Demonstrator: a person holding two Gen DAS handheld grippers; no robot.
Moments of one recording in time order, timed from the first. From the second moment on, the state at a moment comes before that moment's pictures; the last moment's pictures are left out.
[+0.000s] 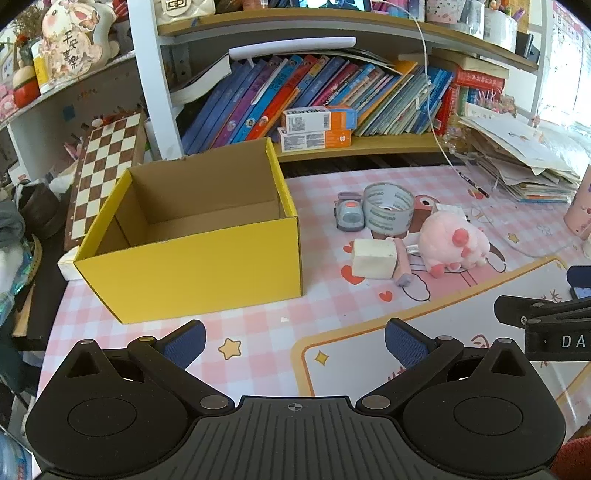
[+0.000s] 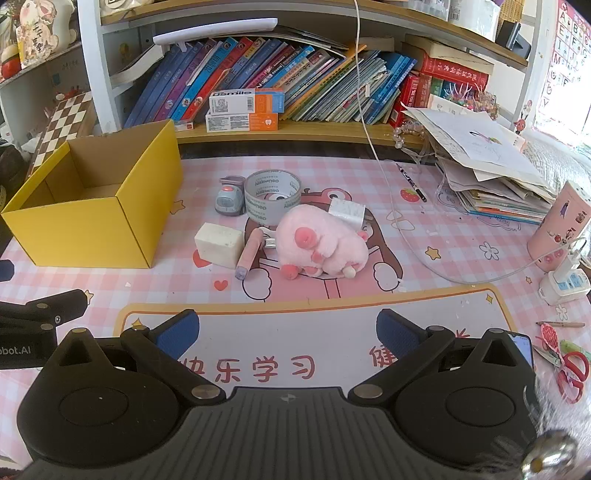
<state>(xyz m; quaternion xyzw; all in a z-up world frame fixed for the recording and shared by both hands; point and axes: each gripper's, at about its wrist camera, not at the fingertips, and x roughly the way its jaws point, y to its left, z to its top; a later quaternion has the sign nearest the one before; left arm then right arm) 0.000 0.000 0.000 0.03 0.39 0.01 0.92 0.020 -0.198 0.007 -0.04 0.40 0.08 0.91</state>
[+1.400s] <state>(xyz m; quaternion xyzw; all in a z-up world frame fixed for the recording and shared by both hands) 0.004 0.005 -0.002 0.01 0.40 0.01 0.92 0.024 -0.194 0.007 -0.05 0.40 0.08 0.91</state>
